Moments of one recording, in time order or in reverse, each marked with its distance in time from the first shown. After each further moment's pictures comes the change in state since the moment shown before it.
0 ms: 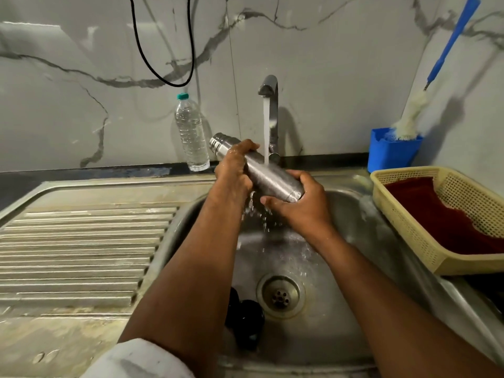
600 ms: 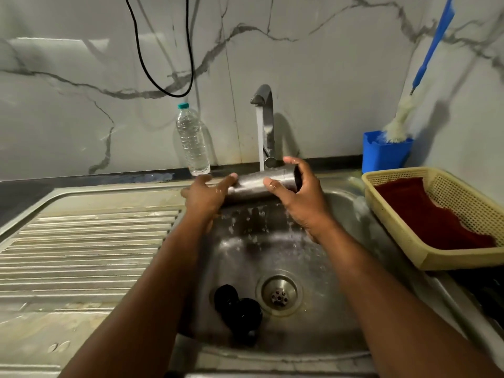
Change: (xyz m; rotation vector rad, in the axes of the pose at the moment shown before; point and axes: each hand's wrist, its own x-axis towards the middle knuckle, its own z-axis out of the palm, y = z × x) left_hand -0.038 0.002 -0.077 0.776 0.177 0.308; right_hand 0.008 -0.011 -0.014 0.188 -0.093 -0.009
